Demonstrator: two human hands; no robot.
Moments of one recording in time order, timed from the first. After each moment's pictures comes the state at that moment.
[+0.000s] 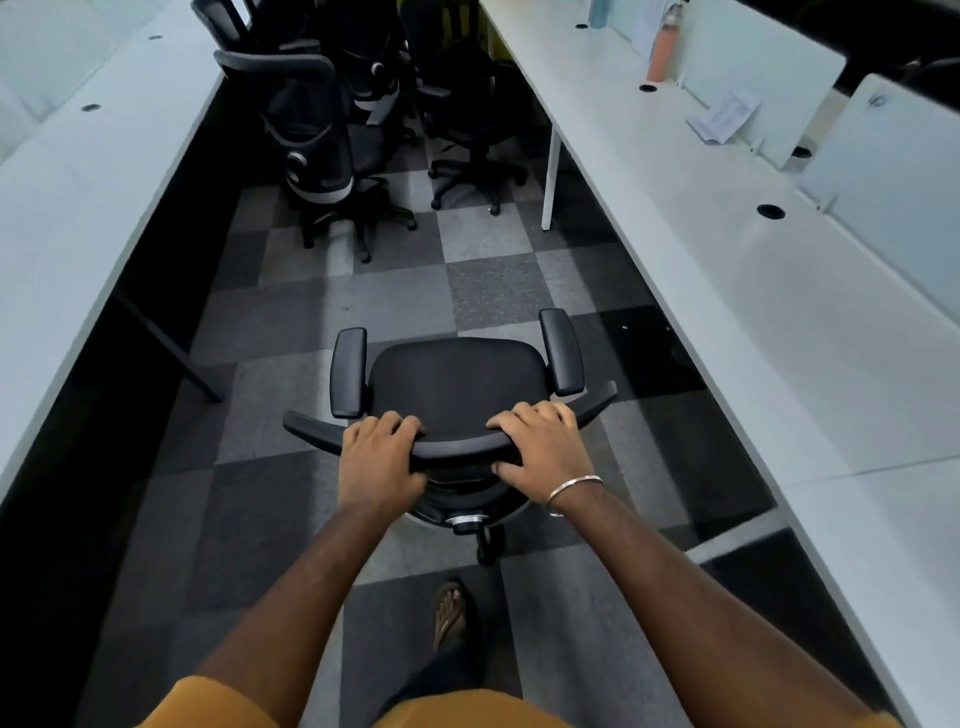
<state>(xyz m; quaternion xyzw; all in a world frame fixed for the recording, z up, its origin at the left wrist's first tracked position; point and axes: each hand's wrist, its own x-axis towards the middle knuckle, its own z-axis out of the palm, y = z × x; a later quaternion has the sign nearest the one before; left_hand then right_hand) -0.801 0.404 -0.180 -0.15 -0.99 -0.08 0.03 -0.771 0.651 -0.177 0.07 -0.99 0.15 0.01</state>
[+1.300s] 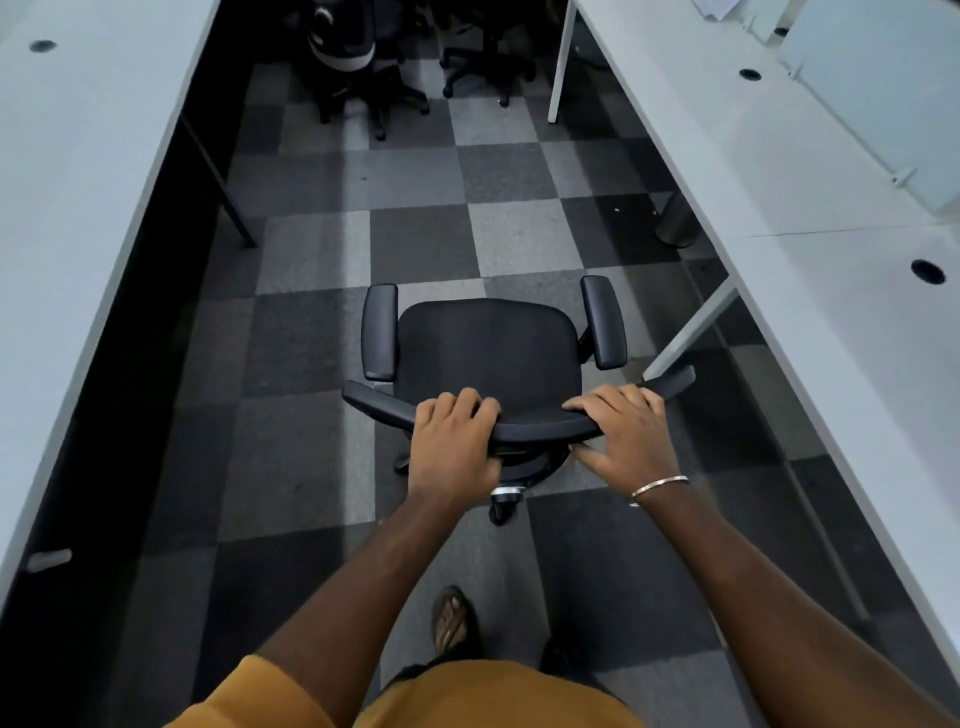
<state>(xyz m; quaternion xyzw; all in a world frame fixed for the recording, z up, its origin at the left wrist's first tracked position) -0.244 0.305 -0.181 -0.22 -0.97 -0.11 0.01 -0.210 0.556 -0.188 0.04 -0.99 0.12 0.08</state>
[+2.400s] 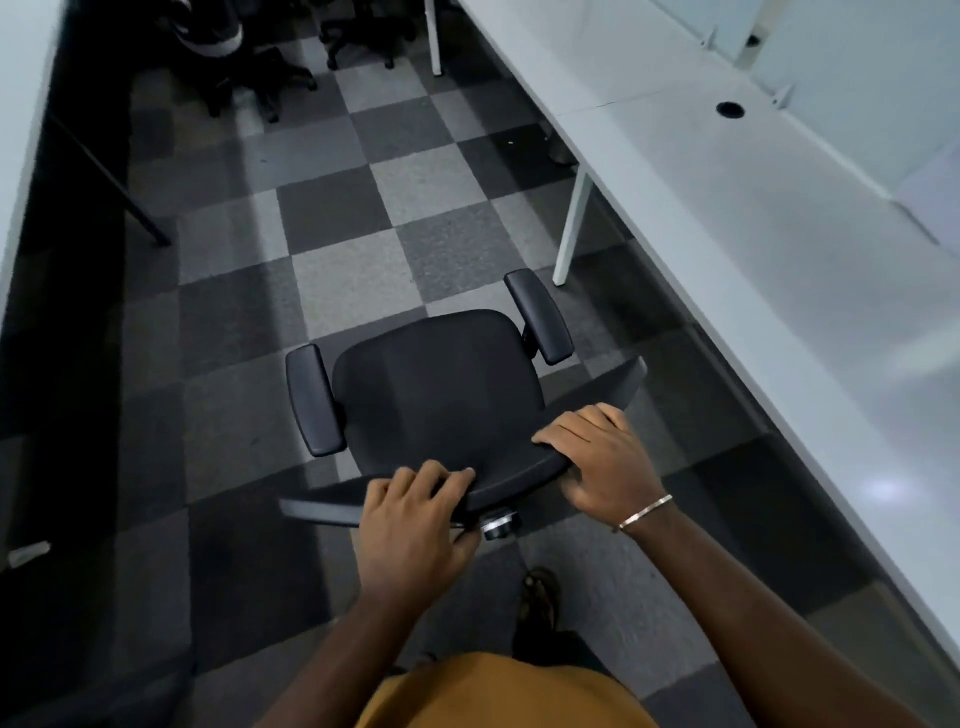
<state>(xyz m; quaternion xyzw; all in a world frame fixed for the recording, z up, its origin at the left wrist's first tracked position) 0.155 0.343 -0.176 -0.30 -0.95 -0.07 0.00 0.188 0.614 -0.188 0.06 -0.98 0.16 0.09</state>
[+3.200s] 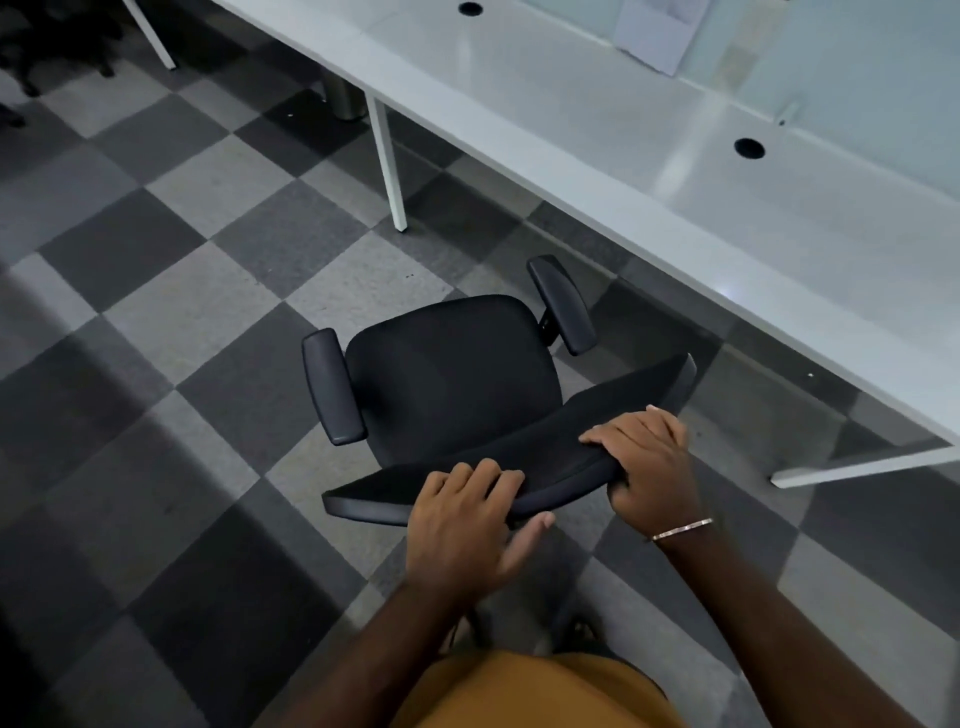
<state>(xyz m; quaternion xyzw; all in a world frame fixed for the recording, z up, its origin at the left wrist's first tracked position) 0.300 0.273 -0.179 -0.59 -0.80 -0.13 -0.02 0.470 0.464 -0.187 -0.30 -0.94 0.11 0.15</state>
